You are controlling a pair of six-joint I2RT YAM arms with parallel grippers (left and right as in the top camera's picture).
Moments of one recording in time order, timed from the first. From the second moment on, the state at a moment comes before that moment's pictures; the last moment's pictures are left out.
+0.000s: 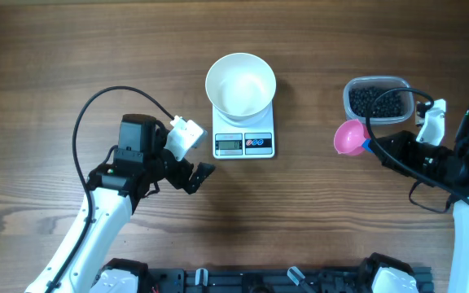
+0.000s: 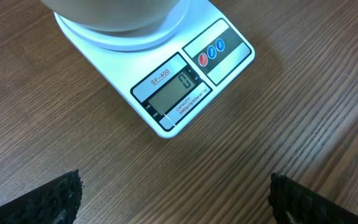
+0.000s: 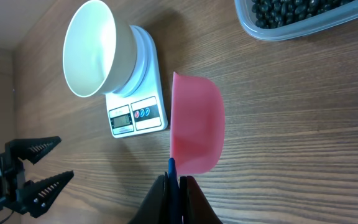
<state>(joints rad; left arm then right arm) -0.19 1.19 0.68 -0.46 0.47 0.40 -0.34 1.08 1.06 -1.11 -0.63 0.10</state>
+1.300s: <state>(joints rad) -0.19 1.19 0.67 -0.42 0.47 0.40 -0.34 1.63 1.59 -1.11 -0.30 0.02</state>
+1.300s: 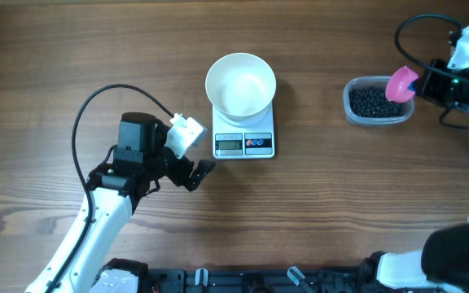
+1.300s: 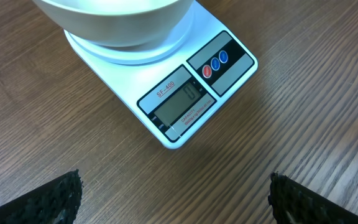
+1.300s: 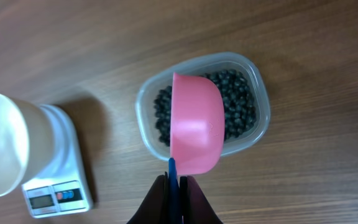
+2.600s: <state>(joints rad) -0.19 1.19 0.67 -0.42 0.47 0.40 -0.20 1.85 1.57 -1.05 -0.15 -0.13</state>
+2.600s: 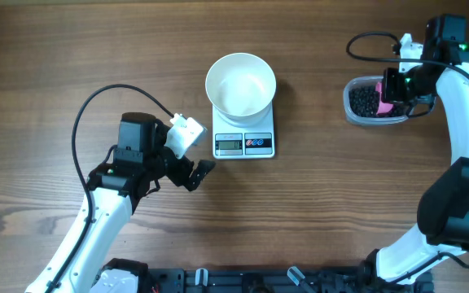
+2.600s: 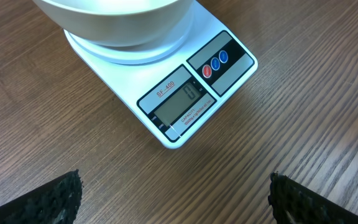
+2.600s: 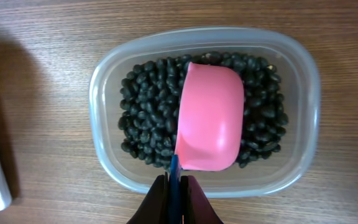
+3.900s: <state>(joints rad) -0.19 1.19 0.67 -0.42 0.47 0.40 -0.57 1.88 1.54 -1.14 -0.81 -0.20</state>
